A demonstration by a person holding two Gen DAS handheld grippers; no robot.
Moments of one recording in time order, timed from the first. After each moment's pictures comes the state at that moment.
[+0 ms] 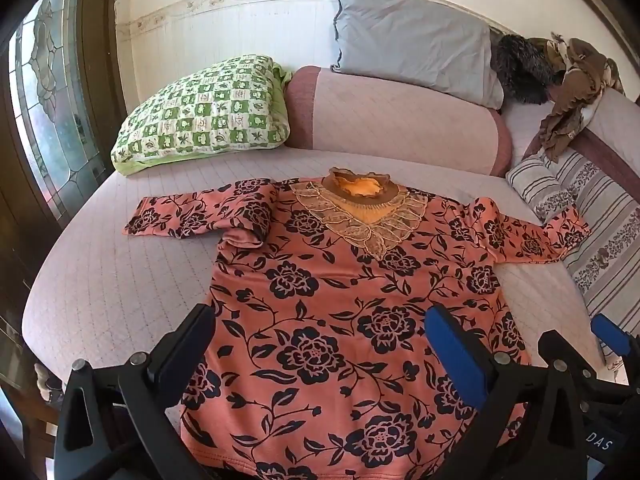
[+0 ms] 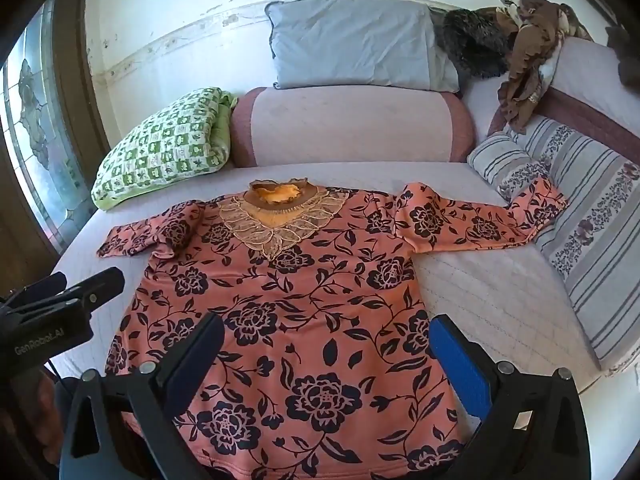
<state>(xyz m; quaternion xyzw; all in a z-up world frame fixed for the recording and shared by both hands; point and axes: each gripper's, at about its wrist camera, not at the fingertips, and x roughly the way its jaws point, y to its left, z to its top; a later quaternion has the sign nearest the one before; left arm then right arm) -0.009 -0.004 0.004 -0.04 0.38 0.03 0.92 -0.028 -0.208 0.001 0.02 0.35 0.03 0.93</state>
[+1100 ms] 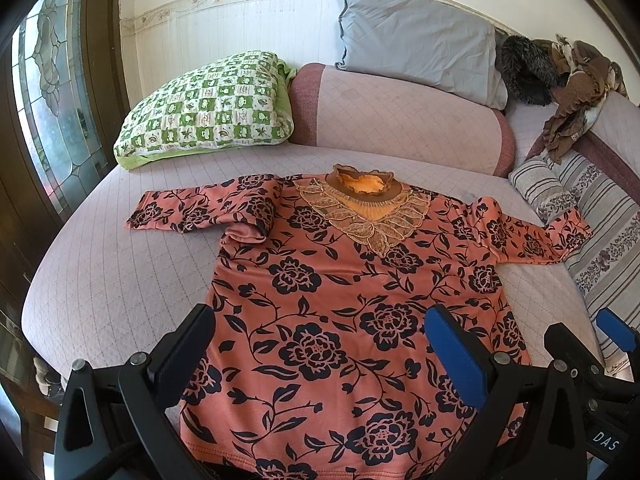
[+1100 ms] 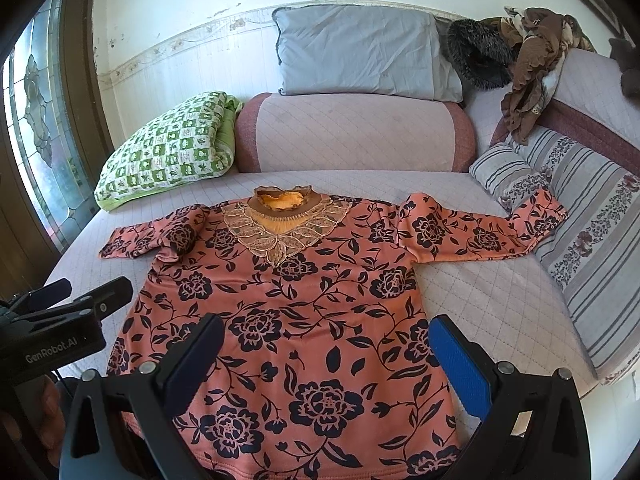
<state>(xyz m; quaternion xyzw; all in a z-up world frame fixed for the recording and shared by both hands) -0.008 -0.005 -0.001 -0.05 0.39 0.03 0.92 -0.029 -0.206 0.006 0.02 0.34 0.03 0.94</state>
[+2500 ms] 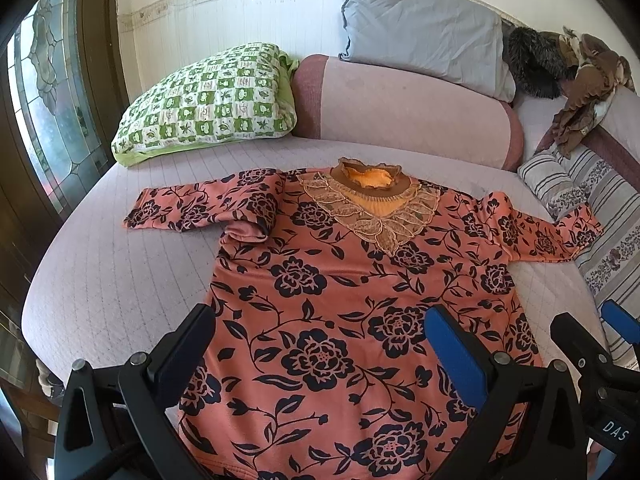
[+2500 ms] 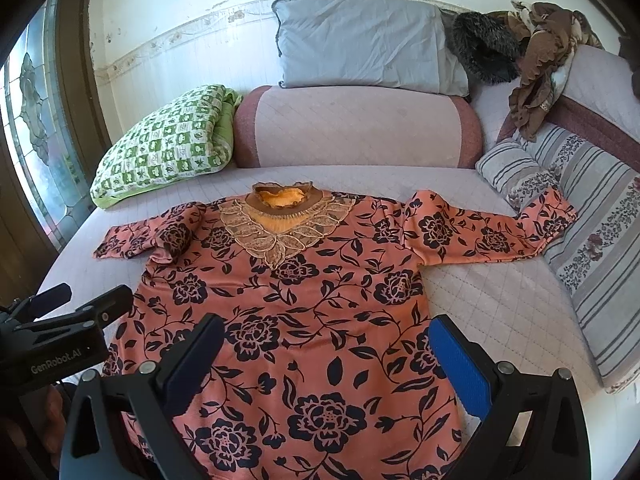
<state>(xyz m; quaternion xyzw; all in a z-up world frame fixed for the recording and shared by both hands) 0.014 -0.005 -0.013 -0.04 0.40 0.04 0.91 -0.004 -0.203 -0.003 0.01 0.35 0.04 0.93</state>
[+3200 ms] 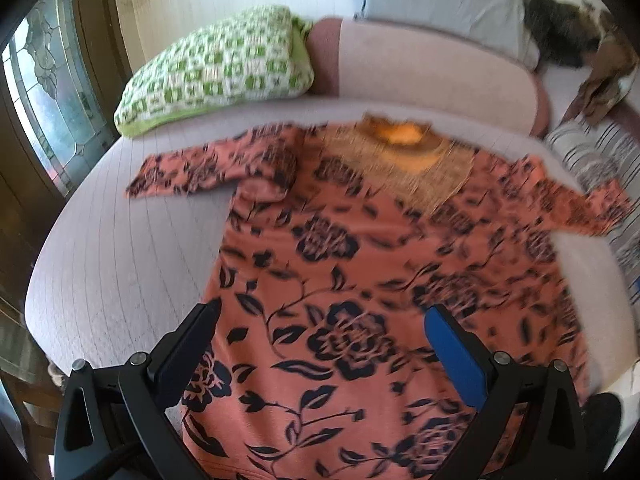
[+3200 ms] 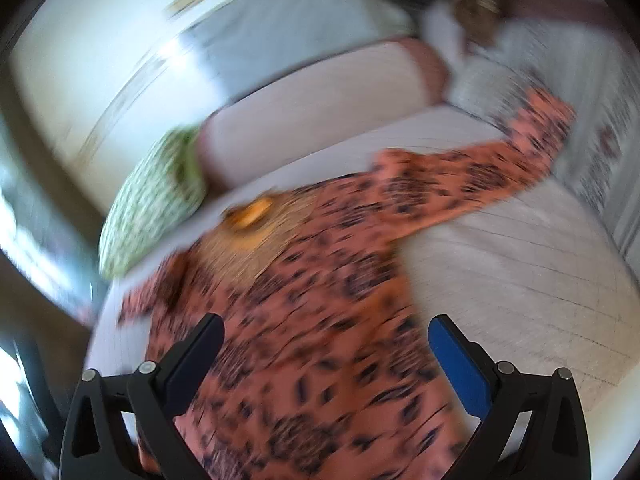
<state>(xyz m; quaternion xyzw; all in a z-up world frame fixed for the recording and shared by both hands) 0.035 0.009 -0.073 -0.02 0.46 0.06 0.89 0.045 -0.346 -0.047 0.22 0.38 0.03 0.90</state>
